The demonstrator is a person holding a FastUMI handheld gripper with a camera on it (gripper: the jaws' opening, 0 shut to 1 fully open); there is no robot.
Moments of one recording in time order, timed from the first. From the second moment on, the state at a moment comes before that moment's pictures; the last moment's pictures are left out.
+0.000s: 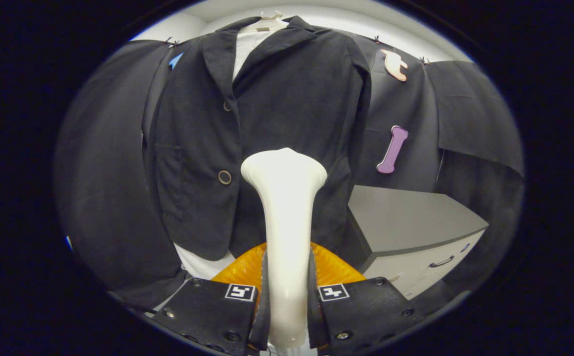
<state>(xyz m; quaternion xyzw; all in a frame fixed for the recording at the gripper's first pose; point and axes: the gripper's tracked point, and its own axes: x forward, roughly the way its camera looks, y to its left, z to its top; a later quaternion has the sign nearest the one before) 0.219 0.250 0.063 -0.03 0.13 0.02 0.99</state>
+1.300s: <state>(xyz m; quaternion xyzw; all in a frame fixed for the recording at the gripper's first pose) 0.178 0.270 0.039 -0.02 0.14 0.07 0.99</state>
